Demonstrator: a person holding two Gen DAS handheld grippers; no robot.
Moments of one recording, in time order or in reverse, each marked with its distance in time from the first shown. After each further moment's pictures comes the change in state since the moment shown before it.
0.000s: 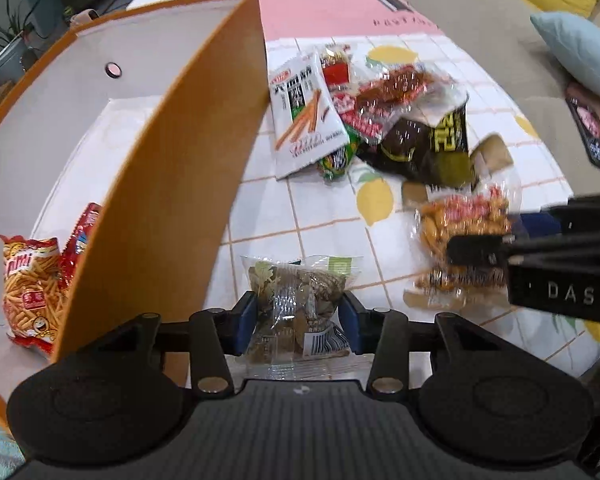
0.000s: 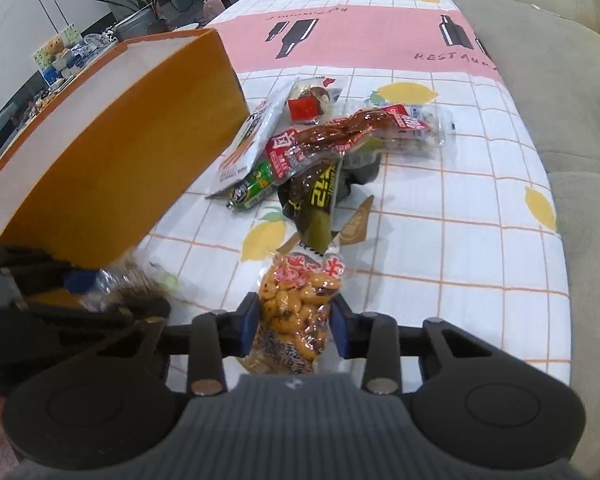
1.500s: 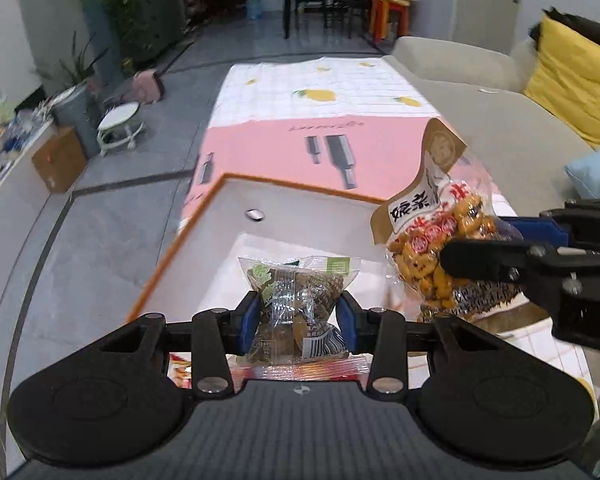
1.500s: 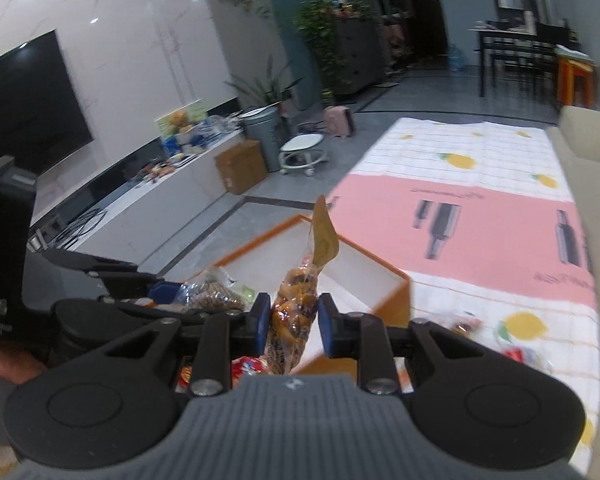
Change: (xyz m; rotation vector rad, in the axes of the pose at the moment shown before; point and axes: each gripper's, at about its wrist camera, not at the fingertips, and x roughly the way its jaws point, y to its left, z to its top) left arm -0.111 0.107 0.071 -0.106 -0.222 0.076; right arm -0.096 0.113 0.114 -0.226 -0.320 0.280
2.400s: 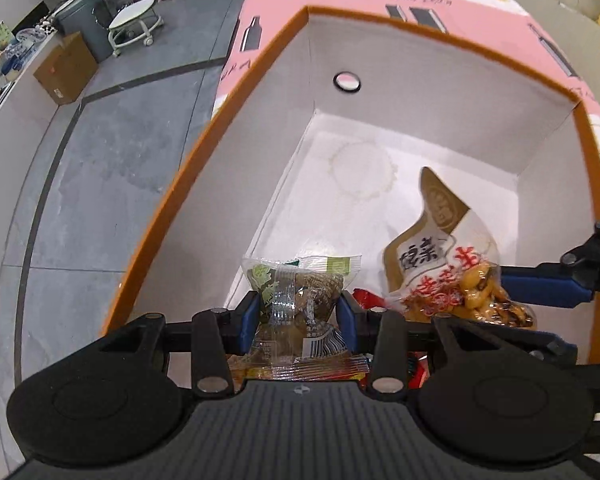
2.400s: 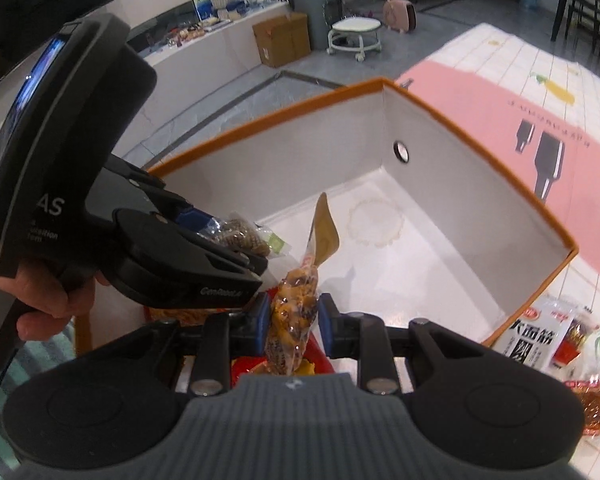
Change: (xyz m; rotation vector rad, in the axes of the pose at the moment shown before) left arm 0.131 0.072 -0.021 -0.016 0.323 0.086; right arm 0.166 0.026 -0.012 -0.156 0.380 0.049
